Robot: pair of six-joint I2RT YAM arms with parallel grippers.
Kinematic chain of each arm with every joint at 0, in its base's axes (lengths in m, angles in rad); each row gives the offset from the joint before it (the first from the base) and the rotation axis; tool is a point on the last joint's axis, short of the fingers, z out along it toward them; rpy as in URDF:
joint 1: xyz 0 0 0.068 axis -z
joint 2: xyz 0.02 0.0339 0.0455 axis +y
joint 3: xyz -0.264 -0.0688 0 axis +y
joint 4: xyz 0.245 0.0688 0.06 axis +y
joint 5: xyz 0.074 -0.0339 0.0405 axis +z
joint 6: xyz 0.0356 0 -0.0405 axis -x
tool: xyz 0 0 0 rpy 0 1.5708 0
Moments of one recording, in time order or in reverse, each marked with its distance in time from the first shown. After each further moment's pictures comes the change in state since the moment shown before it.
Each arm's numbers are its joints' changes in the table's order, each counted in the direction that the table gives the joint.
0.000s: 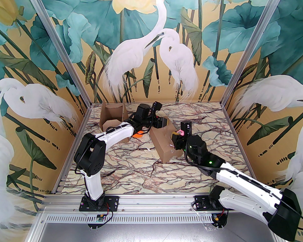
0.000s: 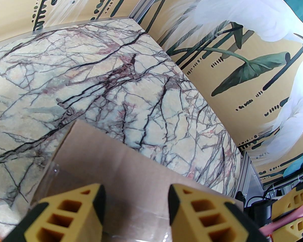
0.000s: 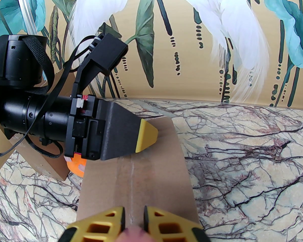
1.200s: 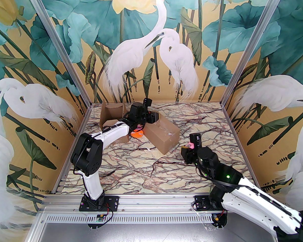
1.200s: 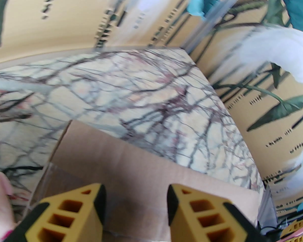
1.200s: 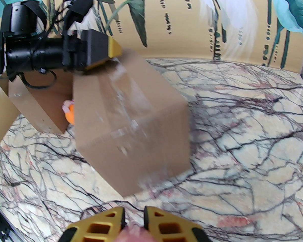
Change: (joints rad) left arm -0.084 -0.024 0.042 -0.060 0.189 0.020; right arm -0.038 -0.338 0.069 0.432 -0.007 -0.088
